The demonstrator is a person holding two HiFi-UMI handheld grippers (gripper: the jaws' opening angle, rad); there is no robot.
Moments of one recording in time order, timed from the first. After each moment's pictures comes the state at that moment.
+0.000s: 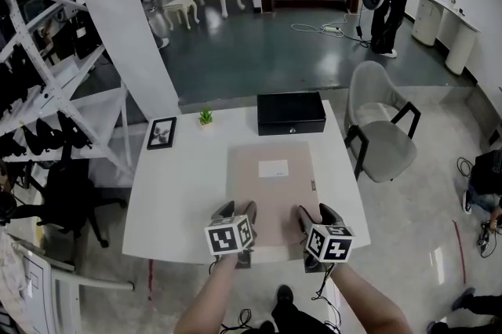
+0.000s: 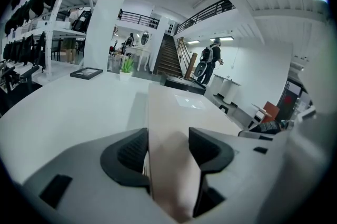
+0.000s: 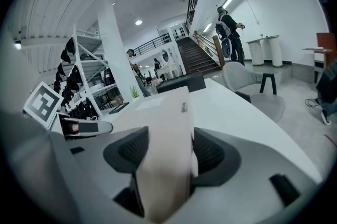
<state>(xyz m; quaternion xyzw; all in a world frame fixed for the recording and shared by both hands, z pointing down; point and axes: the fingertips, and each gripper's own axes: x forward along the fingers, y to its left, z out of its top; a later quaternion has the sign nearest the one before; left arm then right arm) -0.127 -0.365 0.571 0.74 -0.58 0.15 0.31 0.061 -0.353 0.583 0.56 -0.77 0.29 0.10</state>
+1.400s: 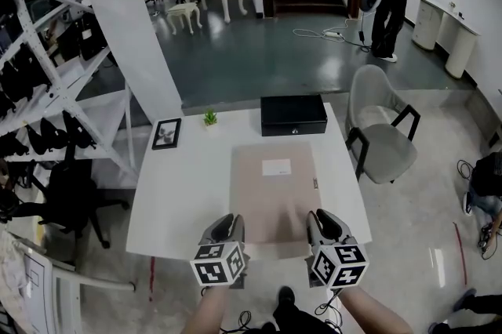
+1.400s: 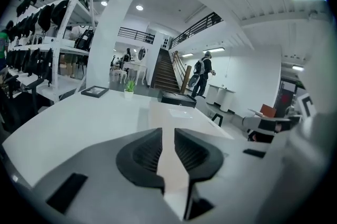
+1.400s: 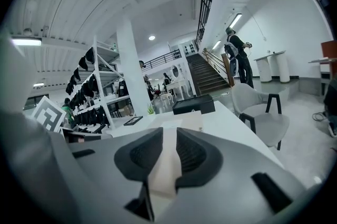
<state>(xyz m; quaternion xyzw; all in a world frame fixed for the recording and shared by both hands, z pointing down) -0.146 -0.296 0.510 0.76 -0.59 0.11 0.25 0.049 -0.298 0.489 0.55 -0.81 0.21 0.05</state>
